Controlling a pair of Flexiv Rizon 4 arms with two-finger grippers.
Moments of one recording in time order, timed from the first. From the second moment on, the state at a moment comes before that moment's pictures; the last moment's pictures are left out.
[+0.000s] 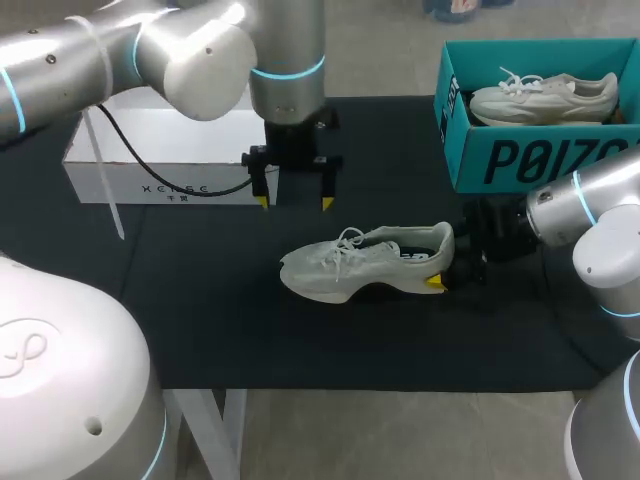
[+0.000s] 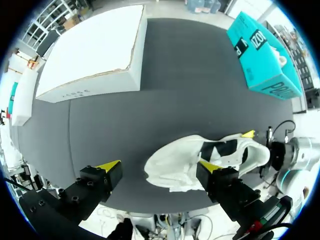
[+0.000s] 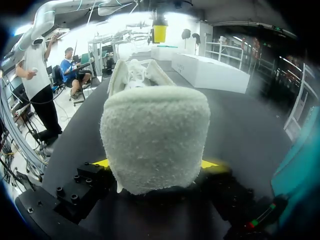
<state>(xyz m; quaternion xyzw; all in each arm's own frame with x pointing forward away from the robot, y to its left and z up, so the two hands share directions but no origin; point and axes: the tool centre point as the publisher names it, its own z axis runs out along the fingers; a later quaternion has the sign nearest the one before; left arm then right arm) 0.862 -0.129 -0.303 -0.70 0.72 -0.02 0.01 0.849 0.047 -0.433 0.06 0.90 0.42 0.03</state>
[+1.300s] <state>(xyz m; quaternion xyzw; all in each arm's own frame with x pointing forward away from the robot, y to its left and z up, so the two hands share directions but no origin) 0.840 -0.247 -0.342 -0.63 0.77 -0.08 0.05 0.849 0.047 -0.433 0.06 0.90 0.42 0.03</state>
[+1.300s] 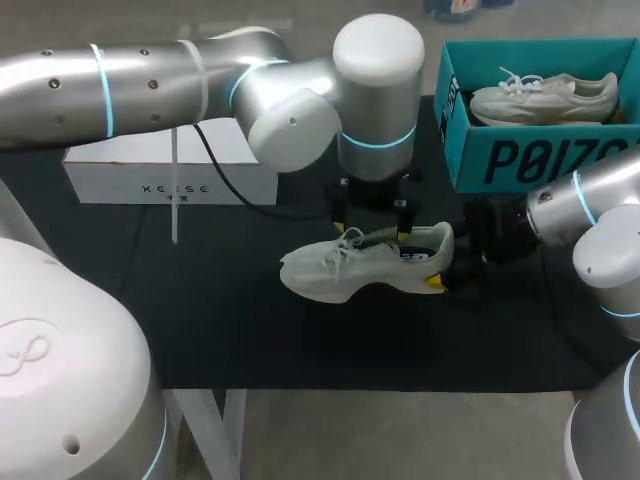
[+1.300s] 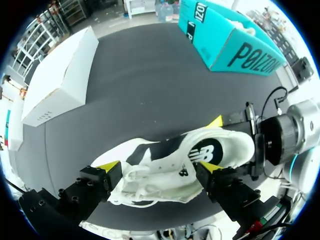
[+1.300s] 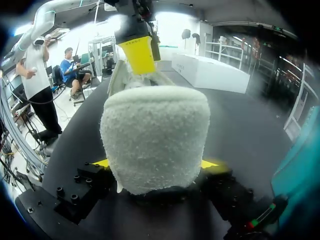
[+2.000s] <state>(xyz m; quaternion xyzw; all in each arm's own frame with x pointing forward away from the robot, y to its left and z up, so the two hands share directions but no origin) 0.847 -0.269 -0.372 -0.61 0.79 -0.04 0.07 0.849 0.047 -0.433 0.06 0.90 0.42 0.03</state>
